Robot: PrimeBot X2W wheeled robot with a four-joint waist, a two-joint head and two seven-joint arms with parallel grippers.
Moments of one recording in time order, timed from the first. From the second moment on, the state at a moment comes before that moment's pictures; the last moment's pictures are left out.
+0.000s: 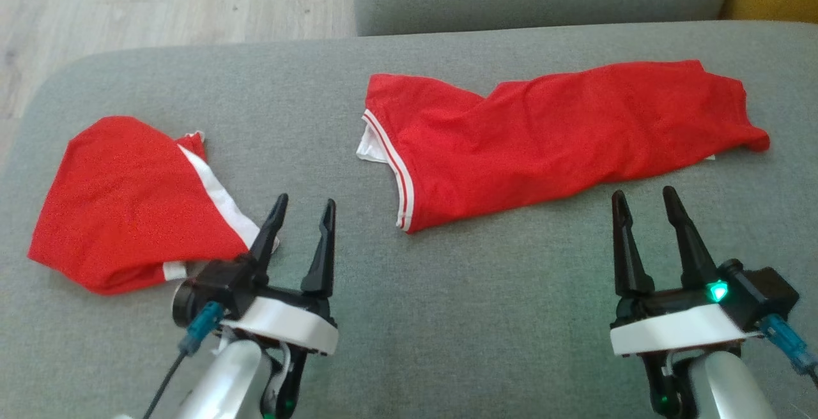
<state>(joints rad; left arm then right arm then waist) -0.27 0.15 -0.48 0.38 -0.47 -0.02 -0.25 -0.03 -0.05 0.08 0.14 0.22 0.13 -0.25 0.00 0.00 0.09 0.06</state>
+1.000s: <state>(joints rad) -1.00 0.36 -0.55 0.85 -0.43 -0.12 0.42 -0.19 -0.05 0.26 0.09 0.33 0.13 -0.25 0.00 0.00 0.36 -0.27</state>
